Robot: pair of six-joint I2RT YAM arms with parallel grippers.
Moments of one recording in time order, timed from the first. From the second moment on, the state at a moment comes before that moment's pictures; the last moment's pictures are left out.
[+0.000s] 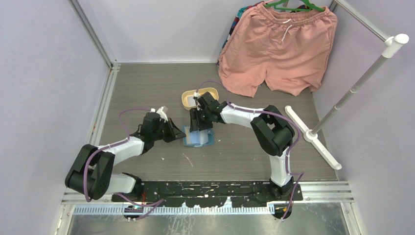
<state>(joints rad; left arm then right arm) -0.38 1.32 0.44 0.23 0.38 -0.76 0.75 1.98 1.30 -0.25 -0.26 0.52</state>
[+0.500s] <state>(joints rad) -0.38 1.31 0.44 0.25 0.38 -0.76 0.76 1.93 1.30 -0.46 0.06 0.33</state>
